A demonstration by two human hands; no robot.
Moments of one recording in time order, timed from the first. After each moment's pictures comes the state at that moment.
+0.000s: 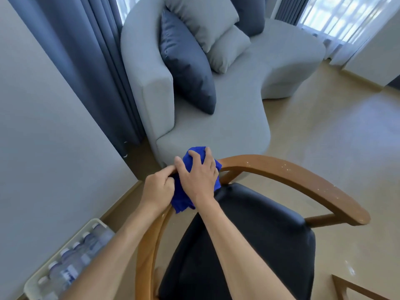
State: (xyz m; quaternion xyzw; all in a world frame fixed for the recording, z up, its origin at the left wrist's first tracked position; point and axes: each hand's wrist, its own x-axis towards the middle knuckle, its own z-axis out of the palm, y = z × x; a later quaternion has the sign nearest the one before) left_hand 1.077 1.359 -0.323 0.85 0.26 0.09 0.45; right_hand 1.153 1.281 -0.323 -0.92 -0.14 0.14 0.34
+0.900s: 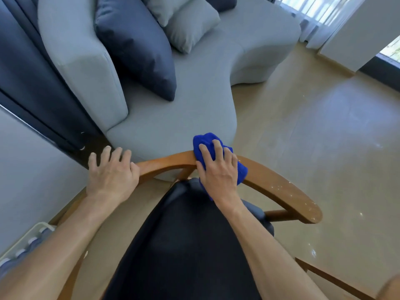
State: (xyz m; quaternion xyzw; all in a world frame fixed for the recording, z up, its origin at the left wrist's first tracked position) left_hand 1.160 1.325 -0.347 0.95 0.28 -0.10 0.03; right_hand 1.282 1.112 -0.382 -0.95 -0.28 -0.14 0.03
